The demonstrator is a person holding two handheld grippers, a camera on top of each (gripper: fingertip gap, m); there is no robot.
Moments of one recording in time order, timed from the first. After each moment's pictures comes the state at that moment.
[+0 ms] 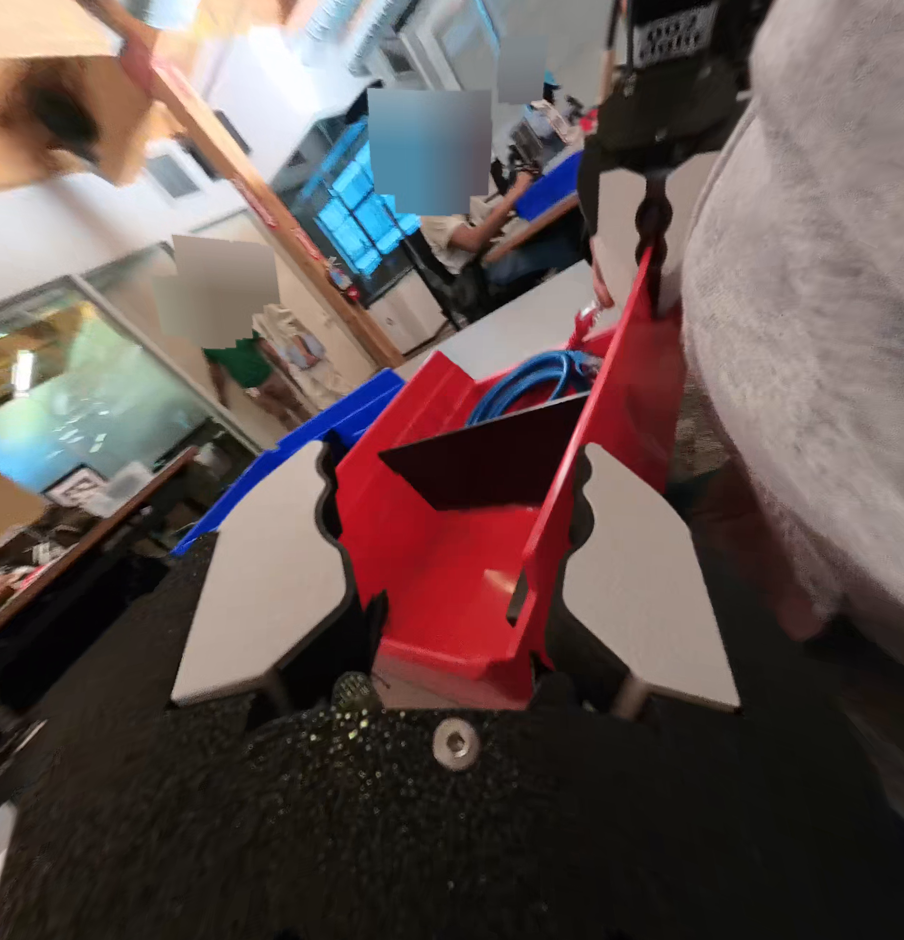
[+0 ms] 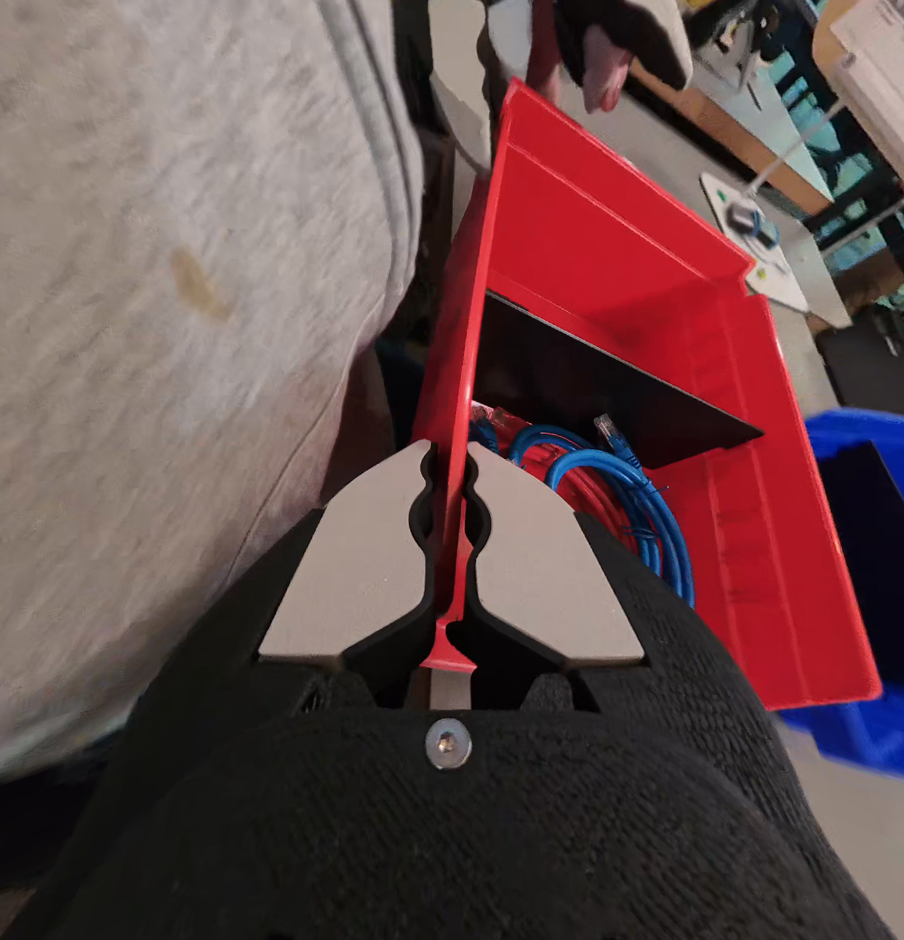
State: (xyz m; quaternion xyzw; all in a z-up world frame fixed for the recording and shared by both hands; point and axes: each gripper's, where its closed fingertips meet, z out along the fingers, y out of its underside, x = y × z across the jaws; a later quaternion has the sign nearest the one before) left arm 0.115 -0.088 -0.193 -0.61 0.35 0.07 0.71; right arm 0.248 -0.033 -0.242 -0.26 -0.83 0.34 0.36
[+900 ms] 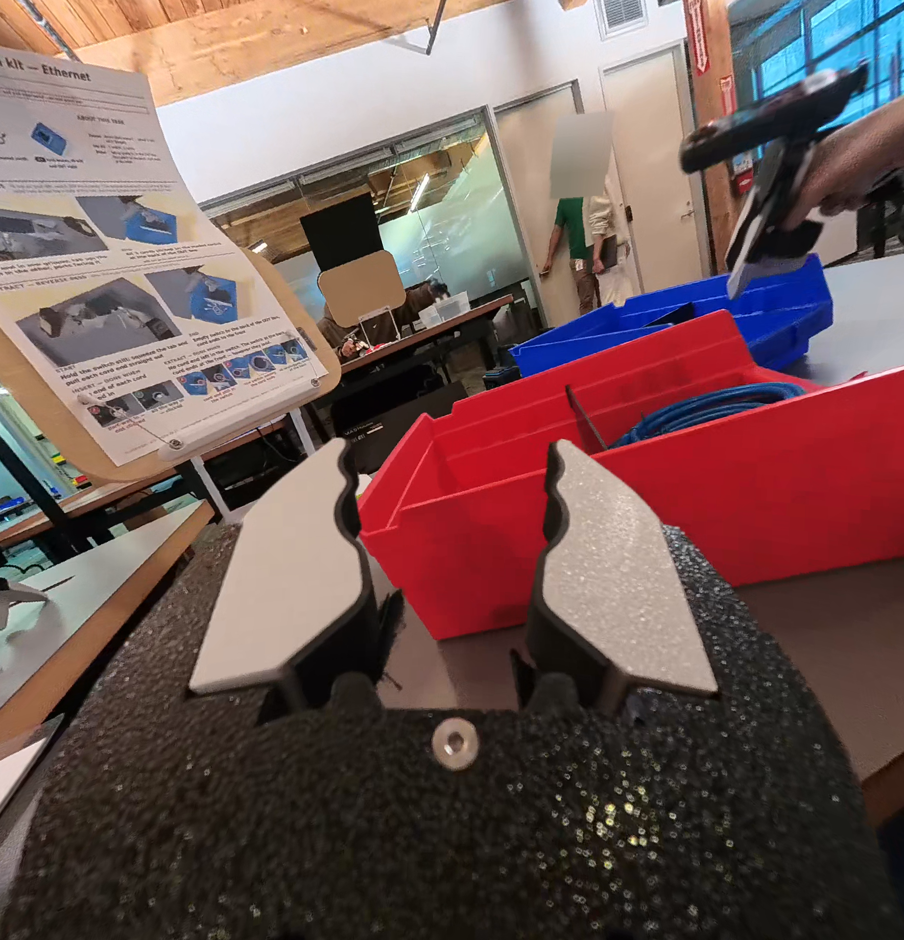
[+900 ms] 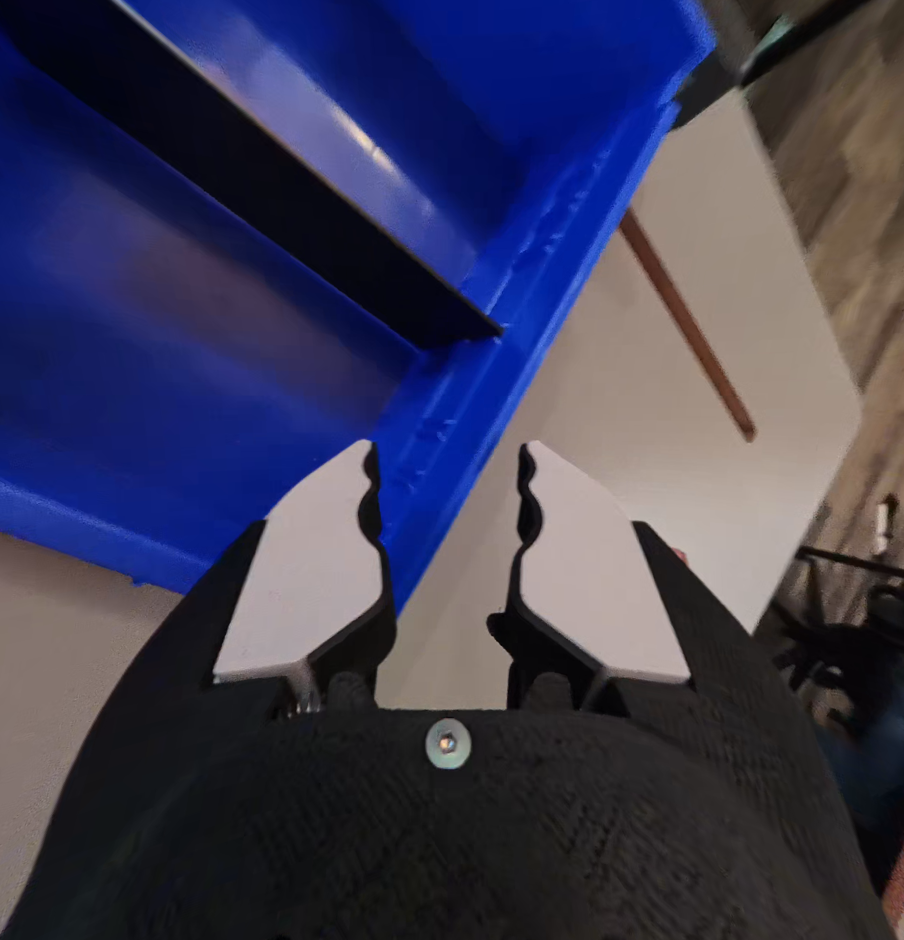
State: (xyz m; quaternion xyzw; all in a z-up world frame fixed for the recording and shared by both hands) left arm -0.073 -0.161 -0.179 -0.64 0.01 0.27 0.72; right arm 0.076 0.333 -0.238 -0.68 -0.66 -0.01 0.31
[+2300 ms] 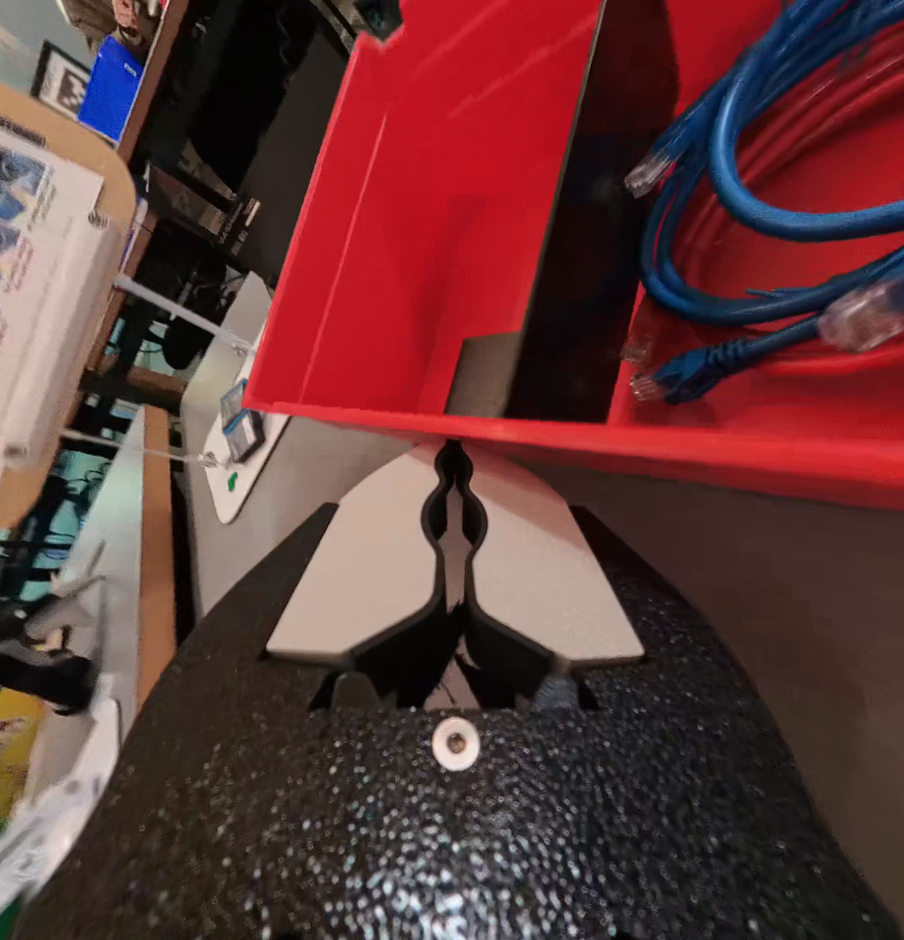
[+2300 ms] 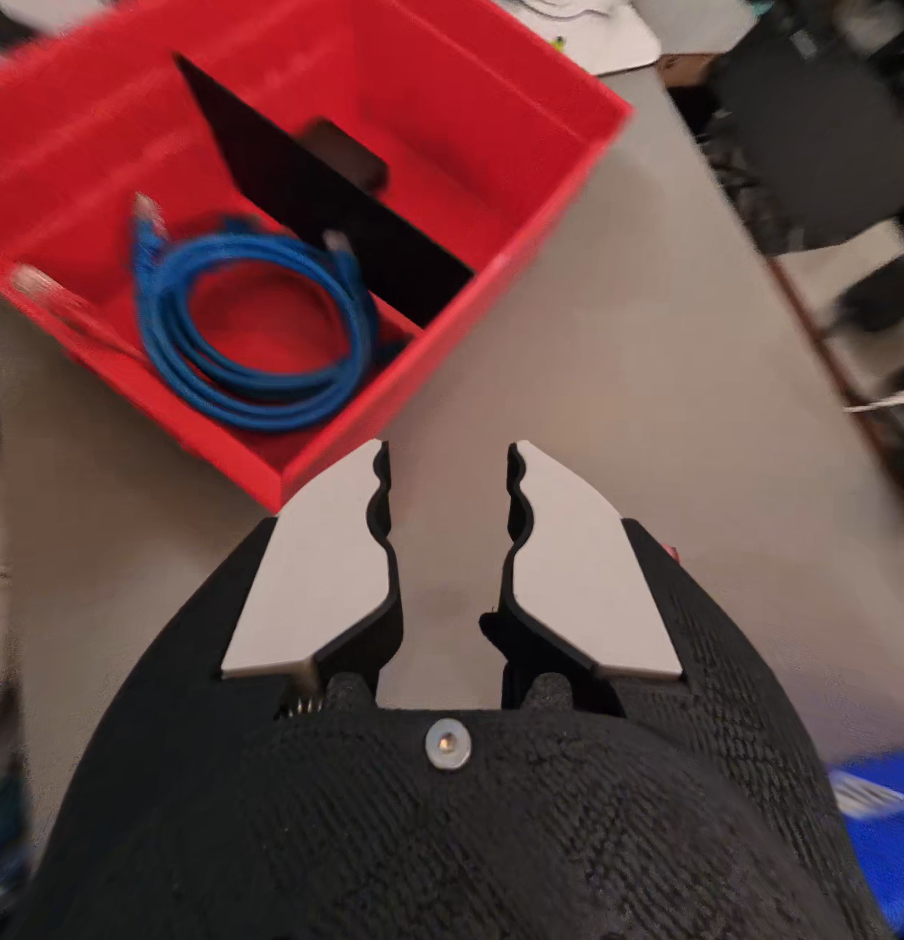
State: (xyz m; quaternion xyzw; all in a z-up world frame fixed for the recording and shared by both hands) left arm -0.116 -0.067 -0.252 -0.86 0.11 0.32 0.39; right arm 0.055 0.139 -0.211 -0.48 -0.77 0.31 0.28
